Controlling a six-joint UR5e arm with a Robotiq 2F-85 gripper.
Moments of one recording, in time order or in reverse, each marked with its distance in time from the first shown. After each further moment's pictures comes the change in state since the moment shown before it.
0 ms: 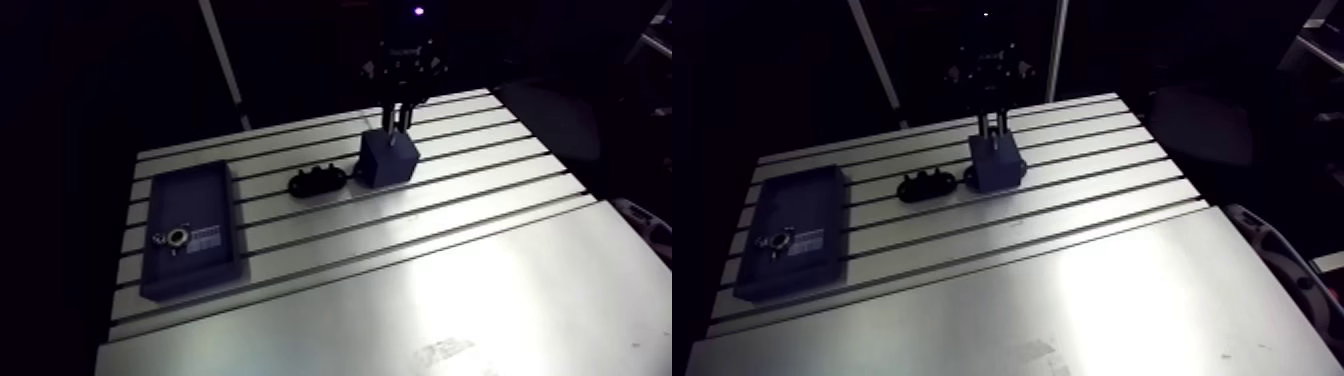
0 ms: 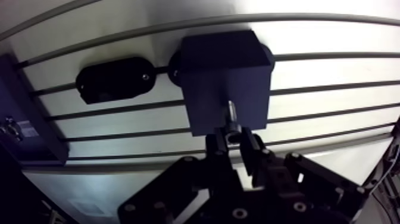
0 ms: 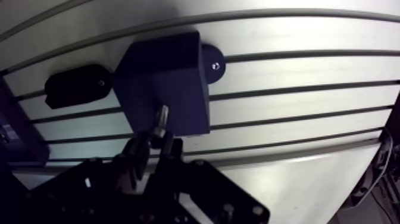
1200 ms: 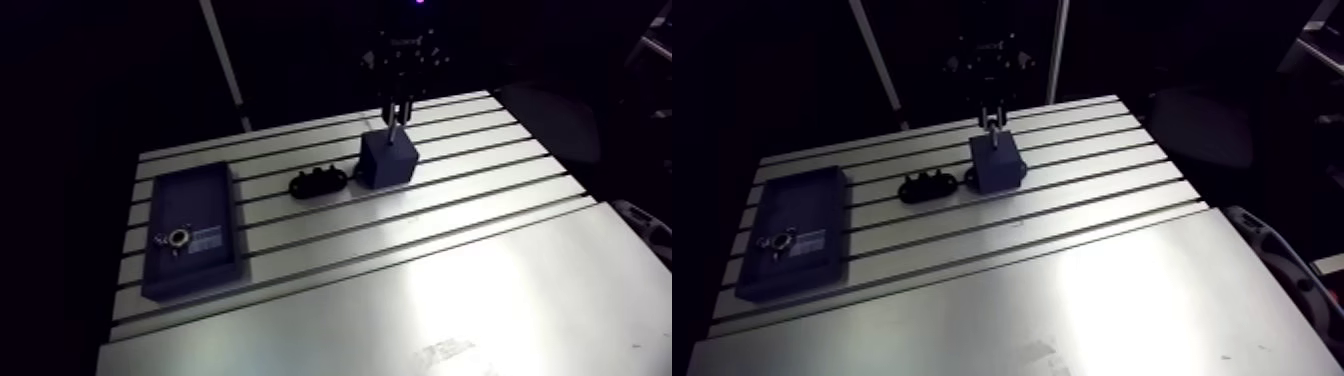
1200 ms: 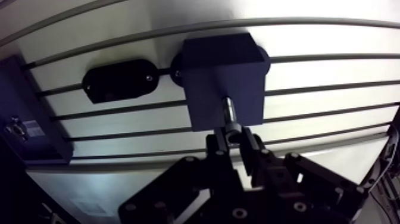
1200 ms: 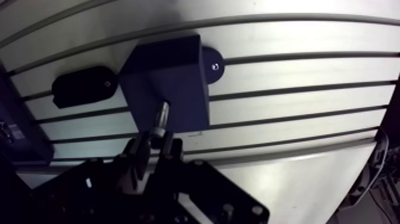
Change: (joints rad) arm 0.002 -0.006 -0.026 0.015 0.004 0.003
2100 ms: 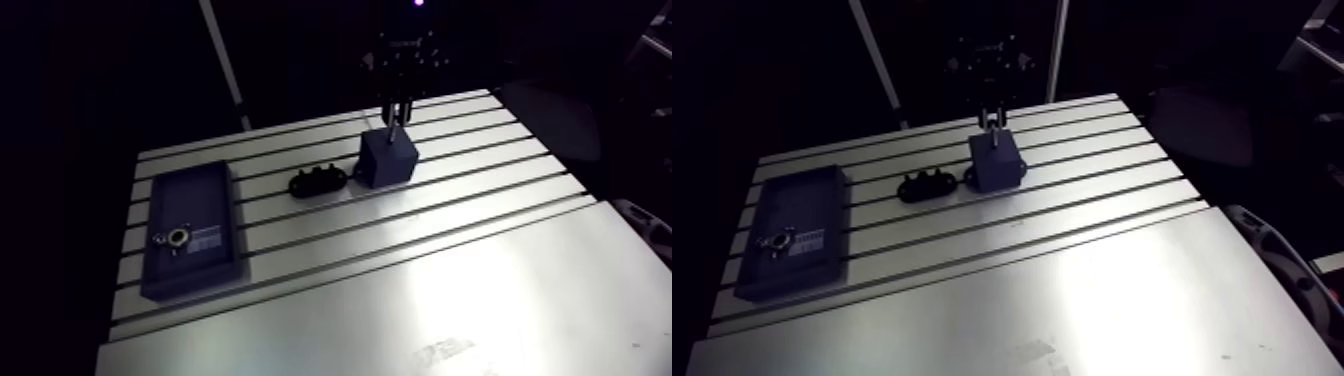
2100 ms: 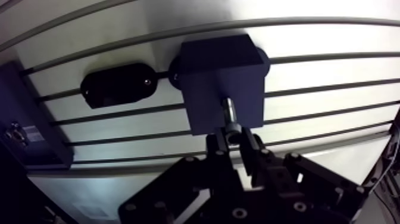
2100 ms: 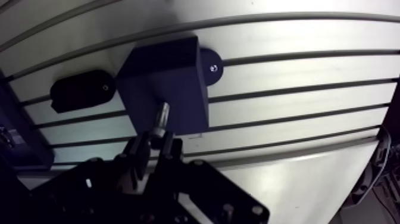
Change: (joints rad) arm -0.001 0.005 0.006 -0.012 0.000 0.018
